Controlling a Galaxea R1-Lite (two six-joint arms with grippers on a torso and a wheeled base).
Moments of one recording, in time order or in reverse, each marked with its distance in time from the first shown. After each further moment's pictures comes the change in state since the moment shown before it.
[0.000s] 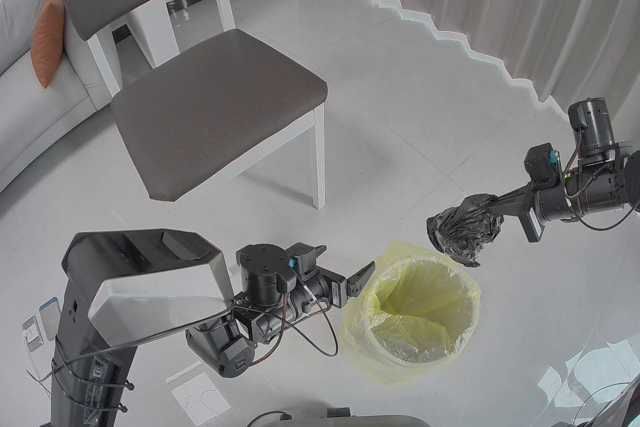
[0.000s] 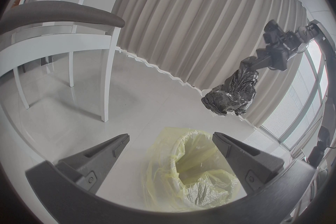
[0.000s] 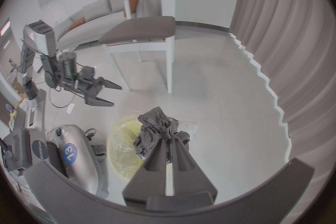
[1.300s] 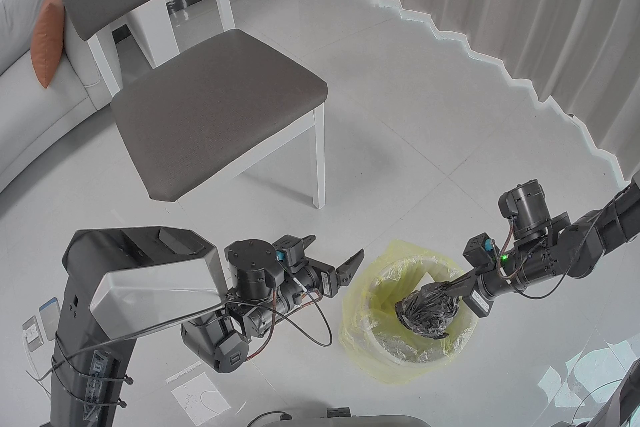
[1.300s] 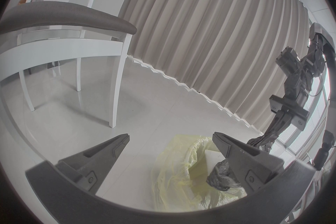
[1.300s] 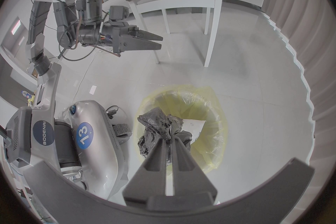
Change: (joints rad) left arm 0.039 0.014 -0.001 -0.072 0.011 -0.001; right arm 0.153 0.244 0.229 -0.222 -0.070 0.031
